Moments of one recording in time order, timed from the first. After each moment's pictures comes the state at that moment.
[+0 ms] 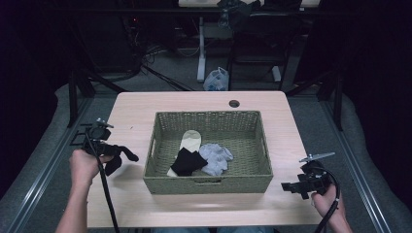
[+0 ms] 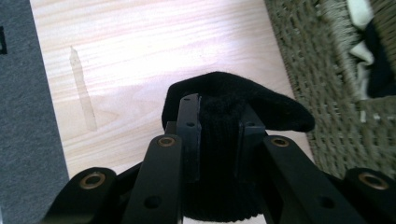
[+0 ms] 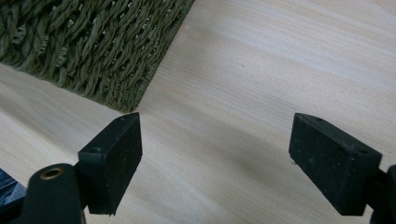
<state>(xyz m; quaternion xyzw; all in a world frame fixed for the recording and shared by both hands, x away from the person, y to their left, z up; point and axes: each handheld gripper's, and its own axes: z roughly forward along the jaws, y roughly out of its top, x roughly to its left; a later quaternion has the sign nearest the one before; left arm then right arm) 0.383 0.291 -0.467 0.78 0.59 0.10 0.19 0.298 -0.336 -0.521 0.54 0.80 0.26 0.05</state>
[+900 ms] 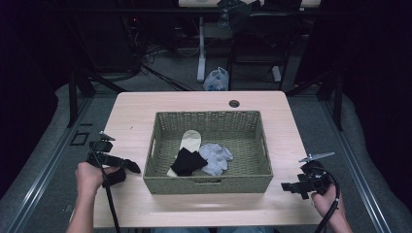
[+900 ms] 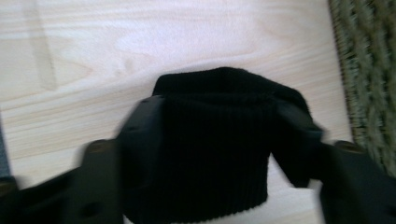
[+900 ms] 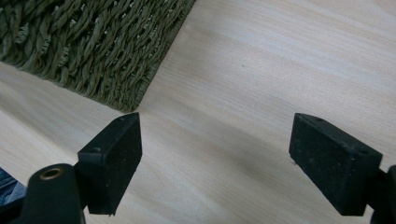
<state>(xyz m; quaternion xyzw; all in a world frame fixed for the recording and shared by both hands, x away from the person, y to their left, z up) 0.380 0.305 -0.514 0.76 0.63 0.05 0.18 0.298 -0.336 -0.520 0.54 0.80 0.26 0.05</state>
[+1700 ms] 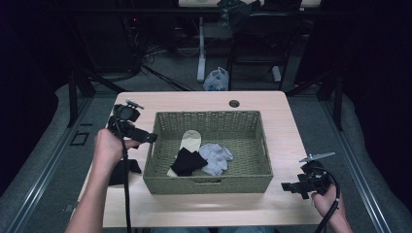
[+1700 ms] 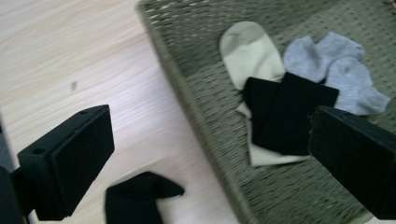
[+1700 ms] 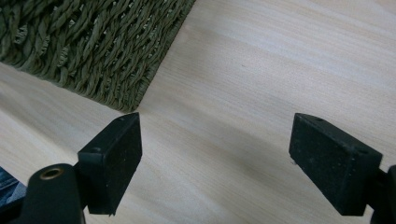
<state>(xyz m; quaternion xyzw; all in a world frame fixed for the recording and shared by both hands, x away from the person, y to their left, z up) 0.388 0.194 -0.388 0.83 0.49 0.13 0.24 0.298 -0.337 -0.521 0.54 0.80 0.26 0.05</state>
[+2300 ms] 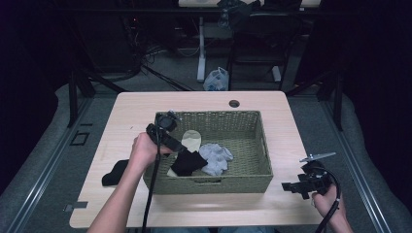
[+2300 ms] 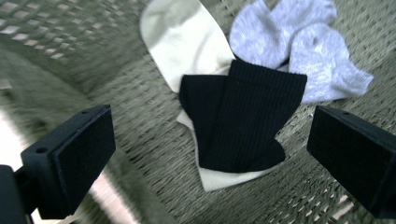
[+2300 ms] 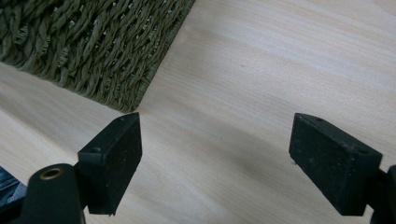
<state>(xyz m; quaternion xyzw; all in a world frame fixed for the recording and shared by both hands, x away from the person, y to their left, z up) 0.413 0.114 -0.447 0.89 0.42 0.06 0.18 0.298 -0.338 -0.520 0.54 0.80 0.26 0.05</state>
